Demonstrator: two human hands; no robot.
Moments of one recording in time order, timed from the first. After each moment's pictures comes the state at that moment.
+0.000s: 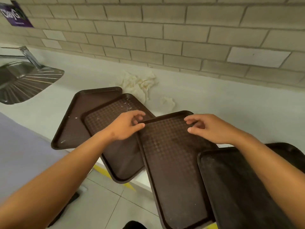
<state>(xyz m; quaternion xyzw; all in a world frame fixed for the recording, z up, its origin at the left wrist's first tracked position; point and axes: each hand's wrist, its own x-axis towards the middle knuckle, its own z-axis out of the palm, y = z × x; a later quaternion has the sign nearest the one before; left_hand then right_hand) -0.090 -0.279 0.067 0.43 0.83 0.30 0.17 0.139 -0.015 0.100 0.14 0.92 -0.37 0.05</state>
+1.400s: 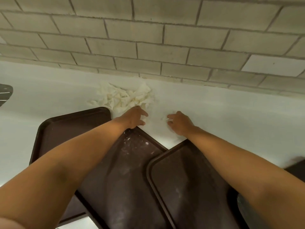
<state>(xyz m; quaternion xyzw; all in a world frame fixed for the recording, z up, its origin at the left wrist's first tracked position) -0.337 -0.113 -0.020 0.51 0.82 0.07 0.24 -0.137 0.035 -0.037 0.33 0.92 -0.19 0.07</state>
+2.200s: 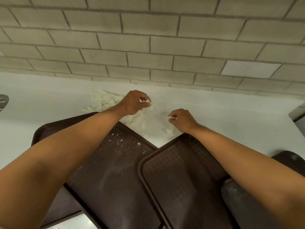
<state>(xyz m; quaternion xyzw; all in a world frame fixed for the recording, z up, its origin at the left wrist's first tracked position) -0.309 -0.087 0.064 0.54 0.76 0.32 0.17 -0.082 0.037 0.025 0.34 0.89 -0.30 -0.06</state>
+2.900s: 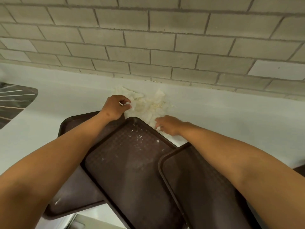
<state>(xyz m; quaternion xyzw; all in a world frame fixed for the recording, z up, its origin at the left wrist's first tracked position) -0.385 -0.212 0.051 0.39 0.85 0.32 0.11 -0.181 -0.024 -0.007 0.12 0.96 -0.21 0.14</state>
